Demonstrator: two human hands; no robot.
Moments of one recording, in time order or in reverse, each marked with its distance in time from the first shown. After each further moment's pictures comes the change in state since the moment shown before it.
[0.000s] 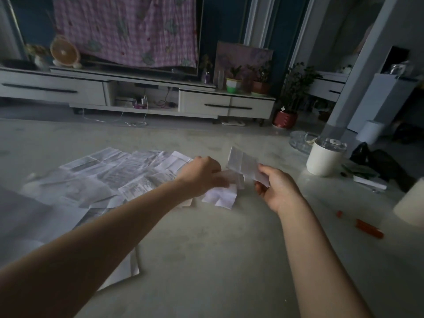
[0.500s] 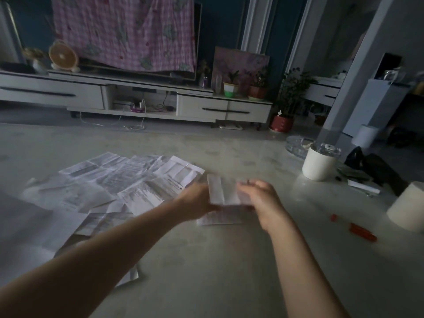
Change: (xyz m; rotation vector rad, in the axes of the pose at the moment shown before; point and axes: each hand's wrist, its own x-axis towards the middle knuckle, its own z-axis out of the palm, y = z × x) left_hand -0.013 -0.014 0.028 0.043 -0.127 -0.004; right_hand -0.007 0.029 0.001 -0.343 -0.086 -0.178
